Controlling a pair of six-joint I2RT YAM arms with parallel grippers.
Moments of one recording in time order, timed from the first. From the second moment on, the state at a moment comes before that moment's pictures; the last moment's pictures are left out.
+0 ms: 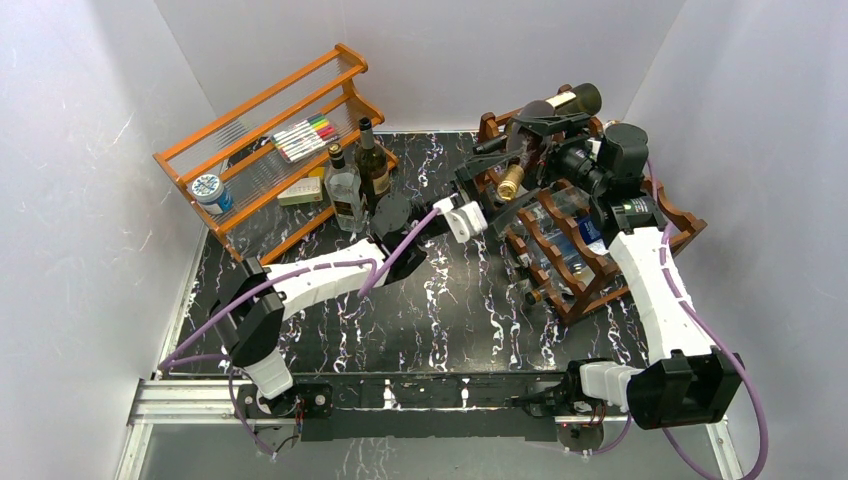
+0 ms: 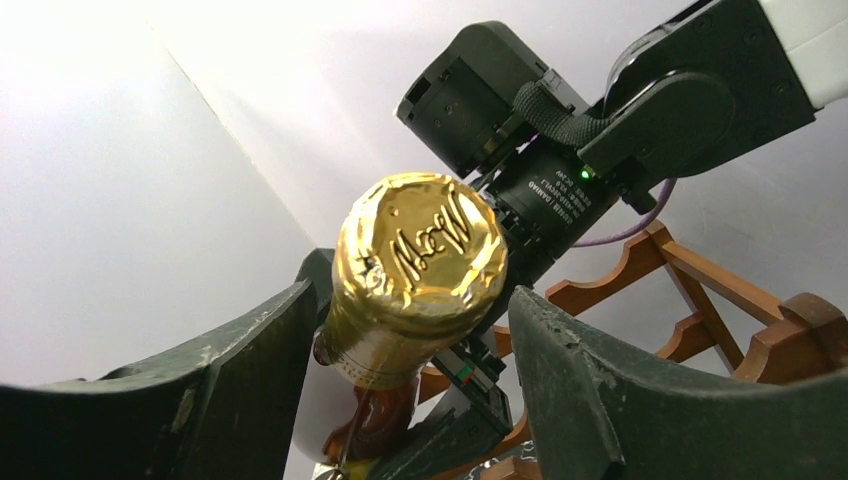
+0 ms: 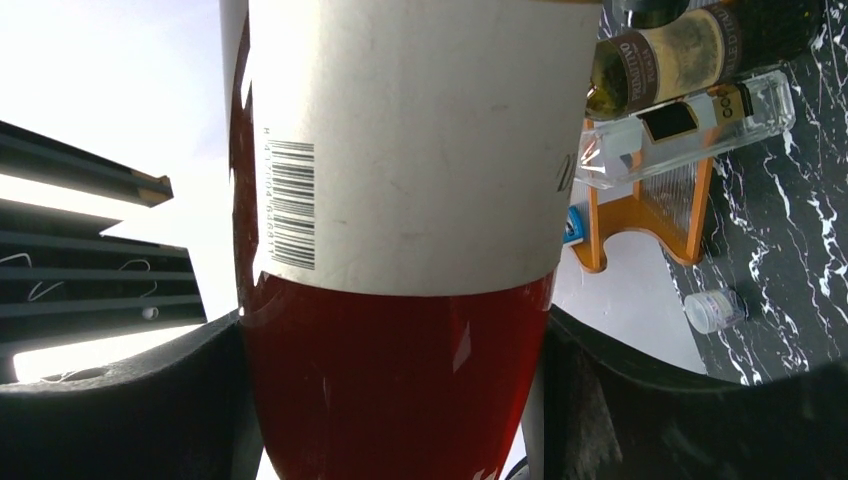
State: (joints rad) left arm -0.98 1.68 1.25 1.04 0.40 0.49; right arm 0.14 1.19 1.22 -0.19 -0.53 1.75
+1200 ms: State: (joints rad) left arm -1.05 1.27 1.17 0.64 -0.03 0.56; right arm 0.32 1.25 1.30 -0.30 -0.67 1.70
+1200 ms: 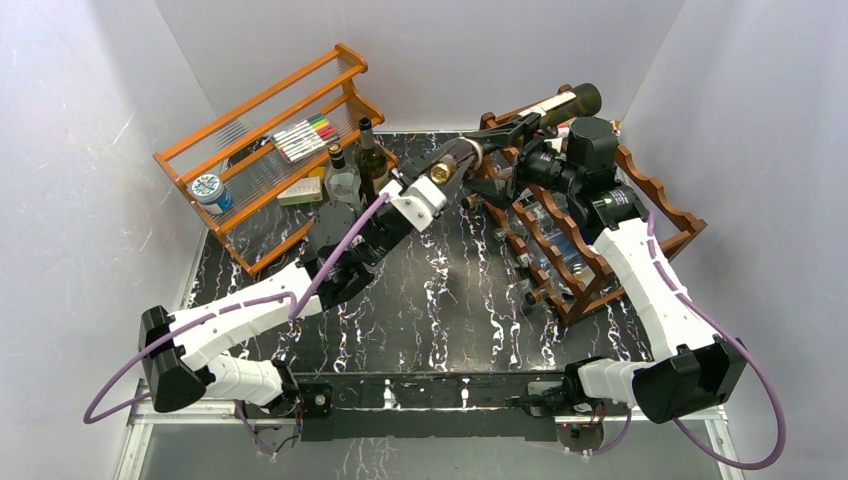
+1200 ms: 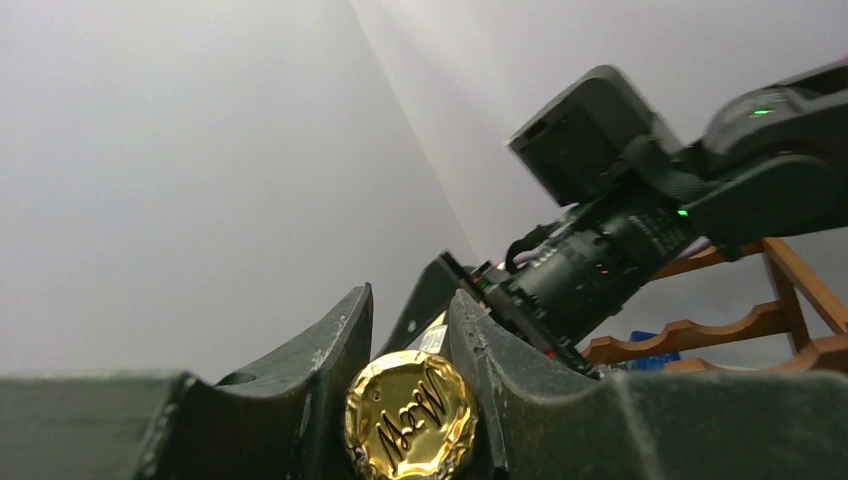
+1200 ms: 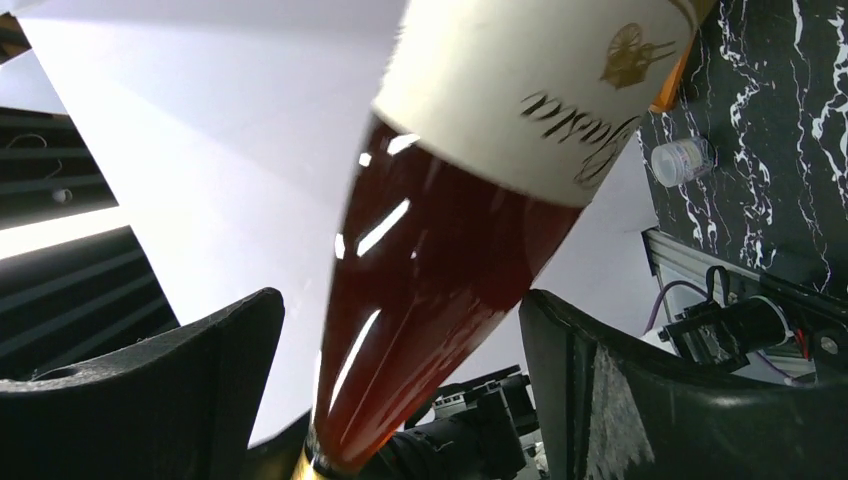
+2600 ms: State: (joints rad) left arm -0.33 1.28 1.19 -0.23 -0.35 -0.11; right arm 0.28 1.17 1.63 -0.42 -0.05 0.24
